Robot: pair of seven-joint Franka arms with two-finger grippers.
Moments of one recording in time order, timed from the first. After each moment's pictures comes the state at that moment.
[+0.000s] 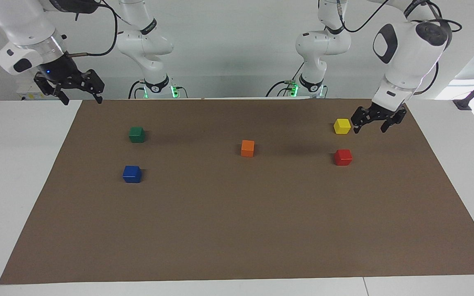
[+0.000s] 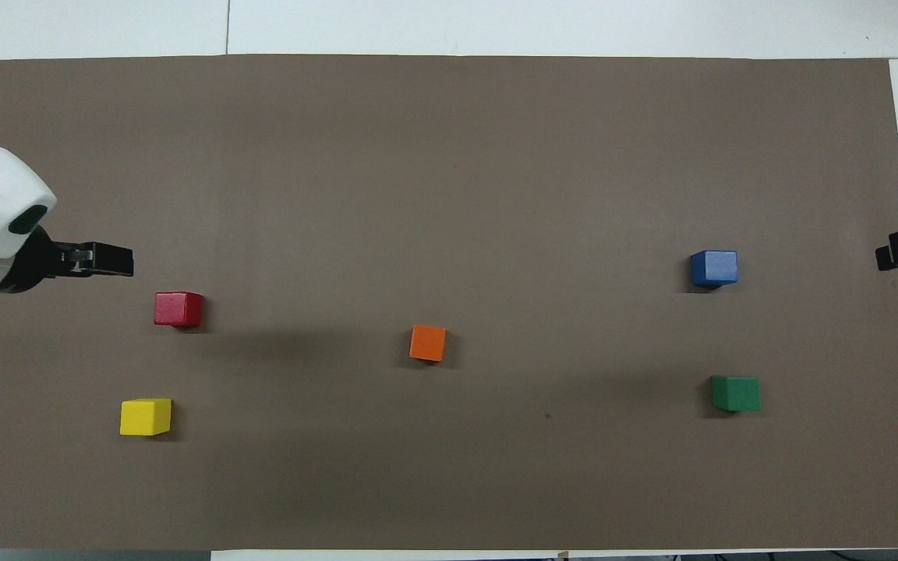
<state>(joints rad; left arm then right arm) 0.01 -0.09 -0.06 -2.03 0.00 1.97 0.01 0.00 -0.05 -0.09 -1.59 0.03 1.48 -0.12</state>
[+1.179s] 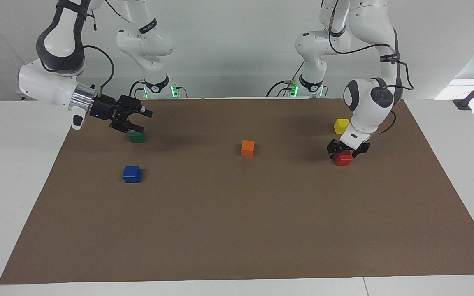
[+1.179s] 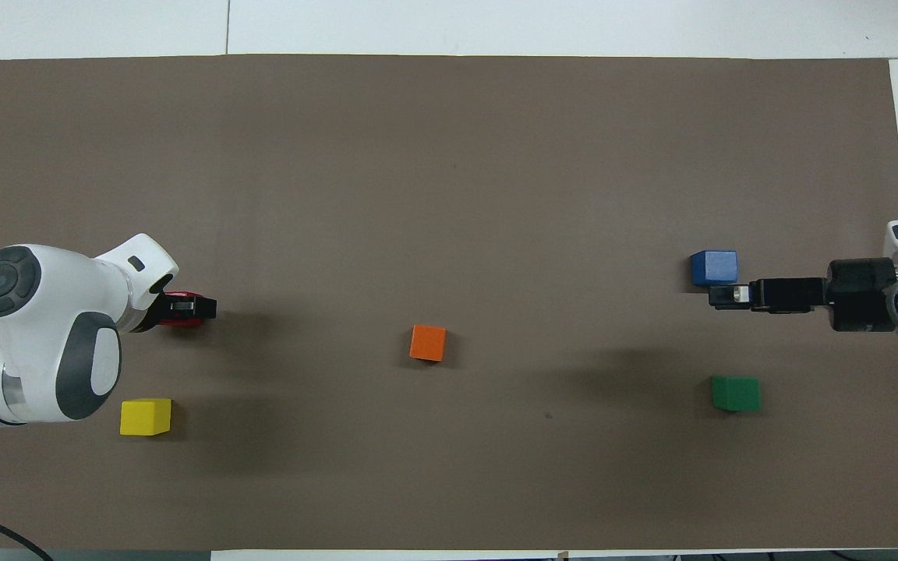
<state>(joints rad) 0.01 0.05 -0.06 -2.34 0.00 2.39 0.02 -0.15 -0.10 -0.09 -2.21 1.07 1.66 -0.59</state>
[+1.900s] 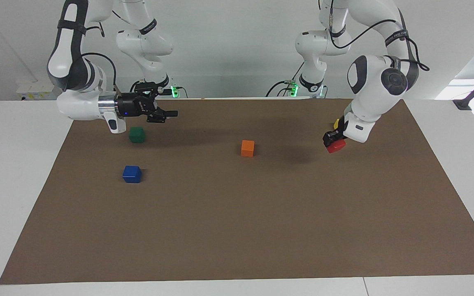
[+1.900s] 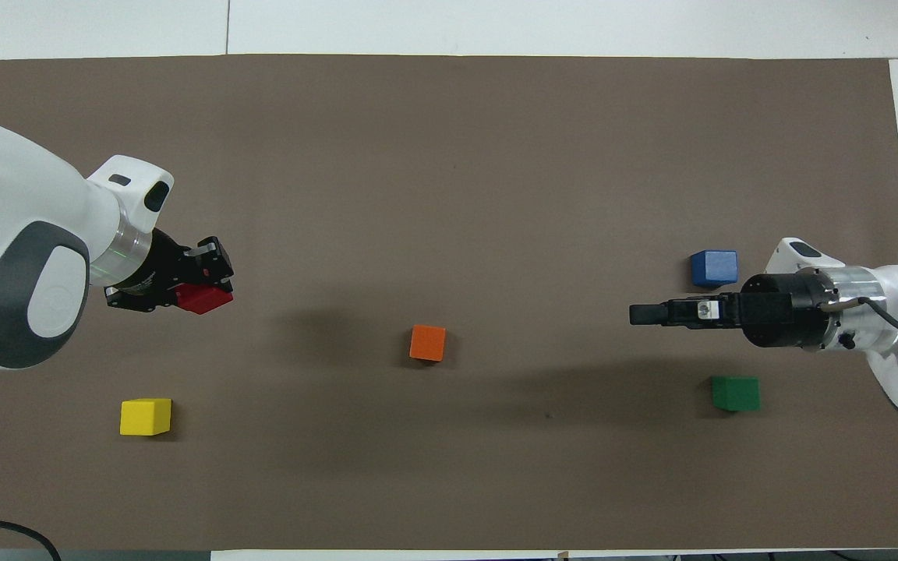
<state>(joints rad) -0.12 0.03 -0.10 -1.87 -0.17 1.75 -0.55 -0.05 -0.06 -0.08 -2.32 1.58 1.40 -0.71</state>
